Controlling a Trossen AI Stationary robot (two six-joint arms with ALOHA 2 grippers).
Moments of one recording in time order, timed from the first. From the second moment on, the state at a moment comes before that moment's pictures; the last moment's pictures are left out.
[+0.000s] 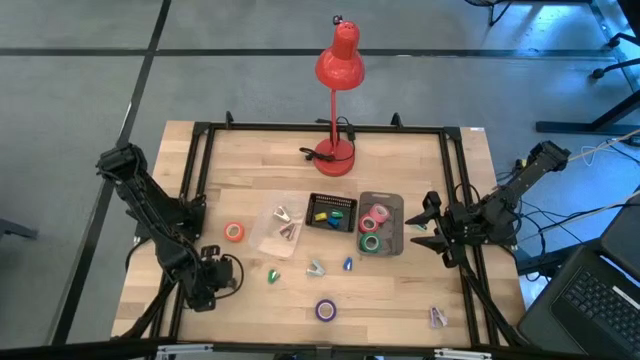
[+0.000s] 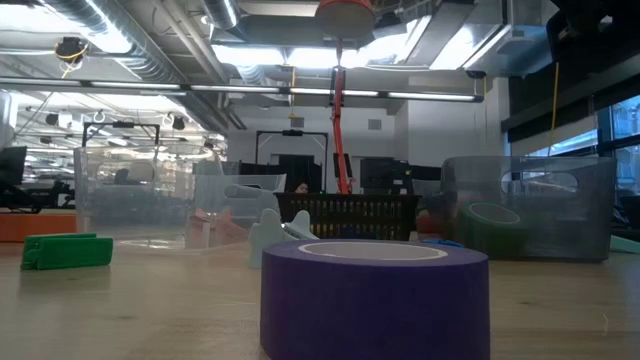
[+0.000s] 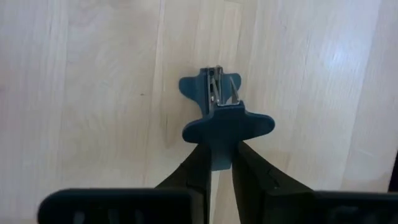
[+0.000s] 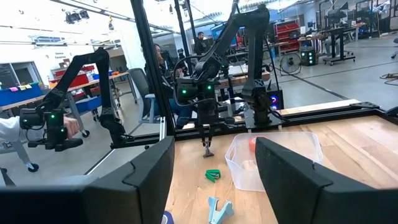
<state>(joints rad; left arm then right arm) -1.00 1.34 0.61 -0.54 -0.13 -1.15 0.74 0.47 0.25 0.33 0.57 0.18</state>
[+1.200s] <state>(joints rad) 0.03 1.29 0.75 -0.64 0.09 0.01 0.74 0.47 0.25 0.34 0.58 0.09</state>
